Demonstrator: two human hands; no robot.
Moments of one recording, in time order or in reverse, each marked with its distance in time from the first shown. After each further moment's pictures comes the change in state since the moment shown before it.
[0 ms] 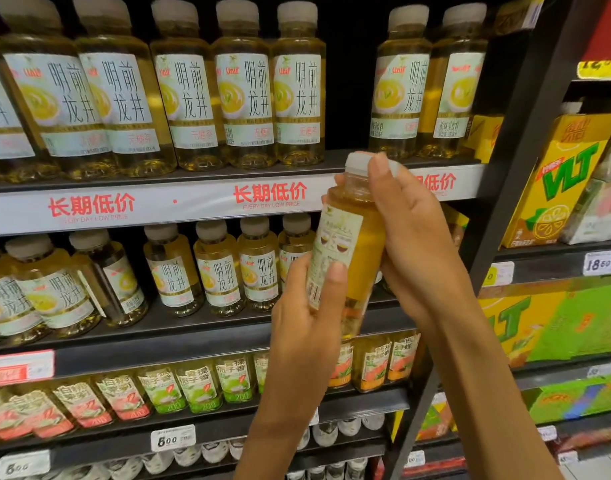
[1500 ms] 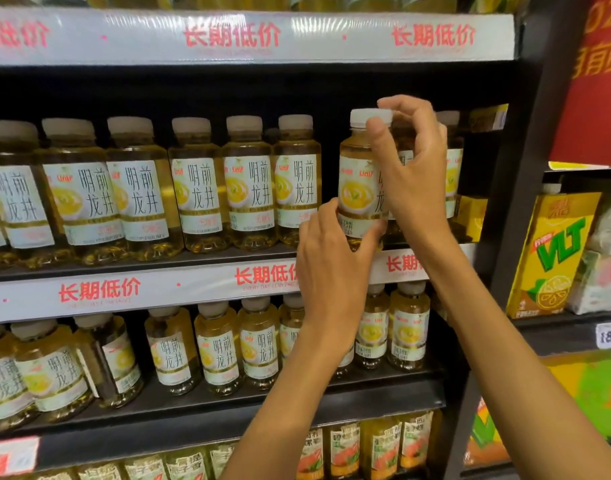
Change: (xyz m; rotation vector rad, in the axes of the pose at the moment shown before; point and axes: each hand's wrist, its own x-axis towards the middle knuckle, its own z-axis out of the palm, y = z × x) left_hand 0.129 0.043 0.042 0.617 0.377 0.374; right_hand 0.127 -0.039 -0.019 -0.570 0.284 -0.662
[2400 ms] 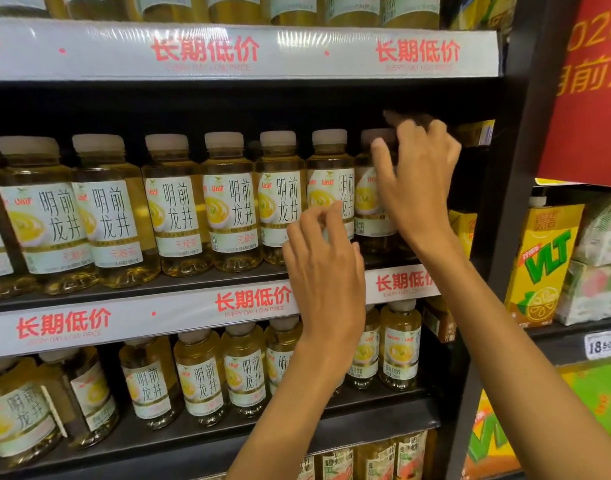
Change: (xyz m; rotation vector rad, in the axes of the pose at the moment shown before) left_hand 0.008 0.002 0.015 0.368 0.060 0.172; right_hand 0.025 0.031 -0.008 -0.704 0.055 -0.106
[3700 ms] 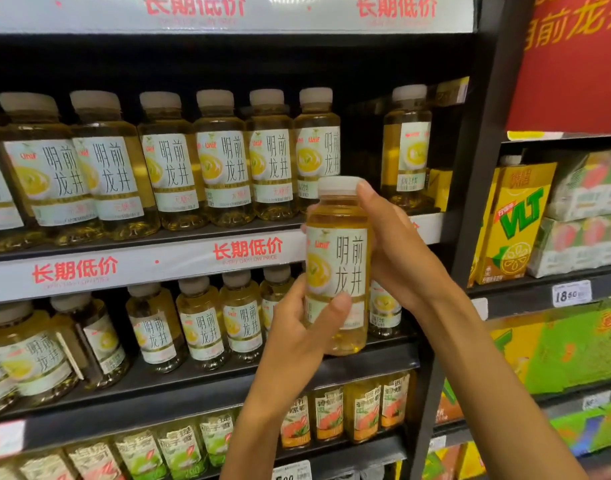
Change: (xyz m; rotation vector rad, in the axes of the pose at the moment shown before) left_hand -0.093 -0.037 -0.062 -1.193 -0.630 -0.373; right_hand -0.098 -0.028 -0.061 1.399 -0.751 0.570
